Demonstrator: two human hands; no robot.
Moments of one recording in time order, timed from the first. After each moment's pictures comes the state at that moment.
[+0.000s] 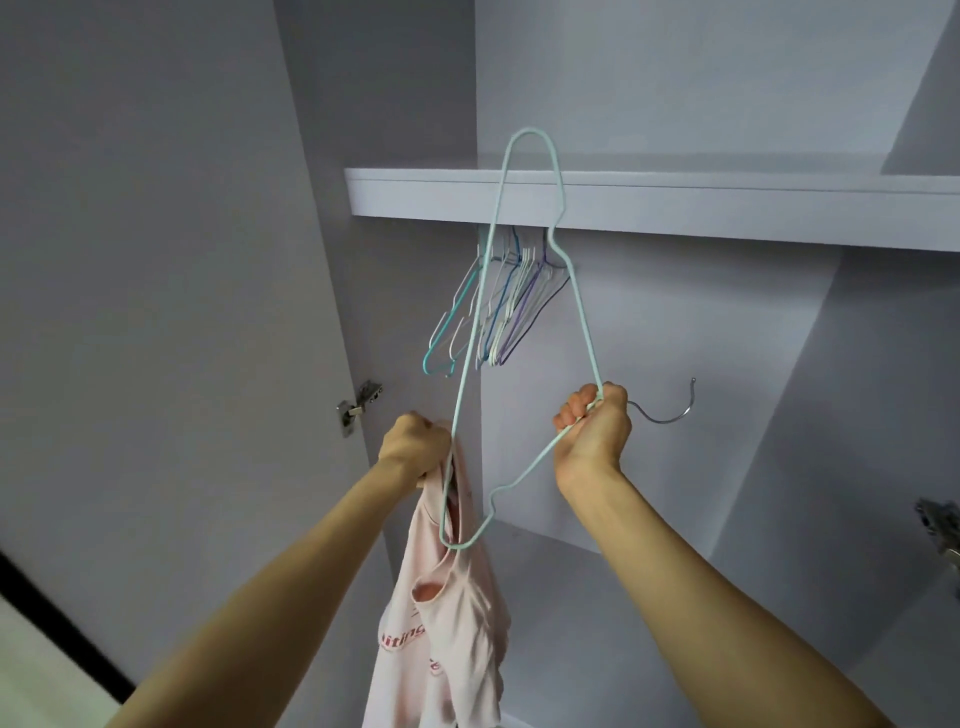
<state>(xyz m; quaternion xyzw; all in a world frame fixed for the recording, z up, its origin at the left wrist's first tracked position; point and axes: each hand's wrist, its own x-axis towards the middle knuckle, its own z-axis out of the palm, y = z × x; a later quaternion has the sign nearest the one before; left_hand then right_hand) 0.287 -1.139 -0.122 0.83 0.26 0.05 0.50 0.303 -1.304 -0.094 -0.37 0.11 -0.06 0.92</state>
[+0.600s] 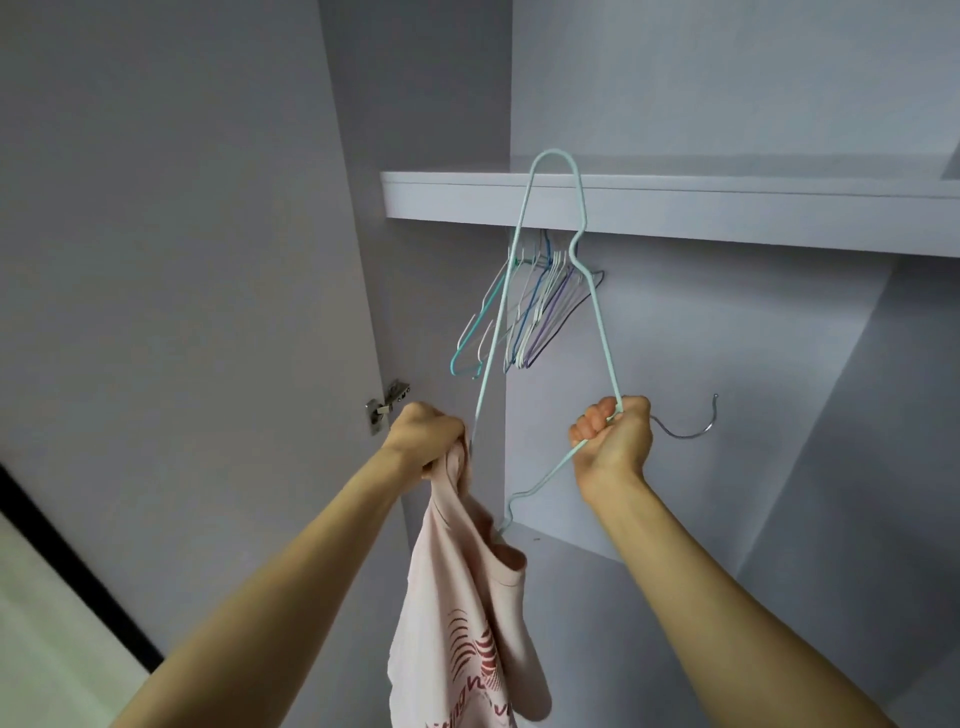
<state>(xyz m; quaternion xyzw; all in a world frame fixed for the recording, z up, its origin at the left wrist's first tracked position) 0.270 -1.125 -0.098 0.80 0.24 0.04 0.54 0.310 -1.297 -0.102 -0.37 0.11 -0.01 0.92</state>
